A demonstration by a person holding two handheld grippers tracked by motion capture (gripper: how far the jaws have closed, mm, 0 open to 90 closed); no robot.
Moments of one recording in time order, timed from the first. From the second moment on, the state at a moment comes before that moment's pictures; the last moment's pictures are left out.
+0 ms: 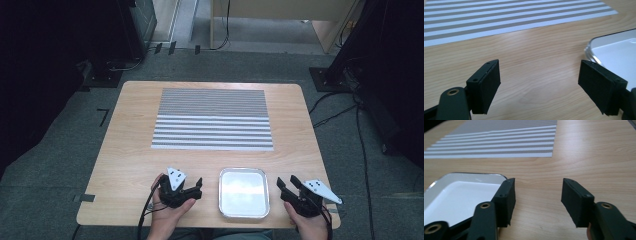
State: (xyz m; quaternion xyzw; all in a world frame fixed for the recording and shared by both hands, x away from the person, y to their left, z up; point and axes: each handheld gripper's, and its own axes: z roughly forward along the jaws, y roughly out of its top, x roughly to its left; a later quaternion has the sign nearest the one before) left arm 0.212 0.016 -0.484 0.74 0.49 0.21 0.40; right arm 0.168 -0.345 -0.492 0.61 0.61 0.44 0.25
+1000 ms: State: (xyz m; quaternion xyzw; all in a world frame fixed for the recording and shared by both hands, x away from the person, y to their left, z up) left arm 0.199 -0.033 -0.495 0.76 0.47 0.17 0.40; right arm 0.175 -0.347 -0.508 0.64 0.56 0.52 0.07
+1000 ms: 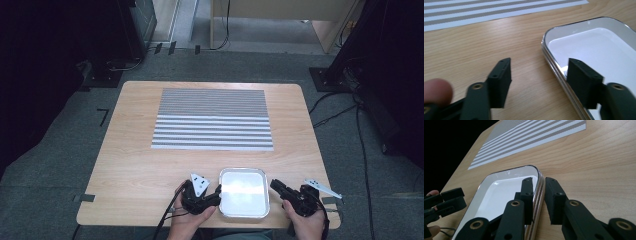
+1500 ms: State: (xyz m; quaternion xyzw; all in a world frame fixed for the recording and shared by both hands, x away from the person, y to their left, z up) left arm 0.189 -0.042 -0.496 0.72 0.52 0.13 0.45; right arm 0.175 -0.343 -0.511 0.65 0.55 0.52 0.05
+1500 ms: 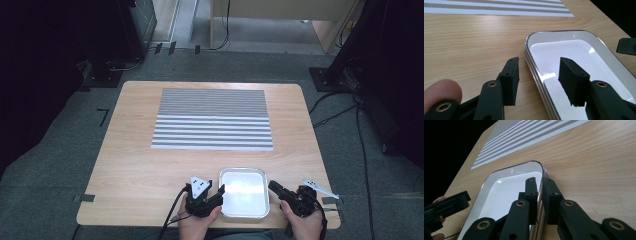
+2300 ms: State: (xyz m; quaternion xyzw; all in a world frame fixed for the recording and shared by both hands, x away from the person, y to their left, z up) left arm 0.178 -0.060 -0.509 0.73 0.51 0.15 0.43; right arm 0.178 -0.341 -0.518 0.66 0.55 0.52 0.02
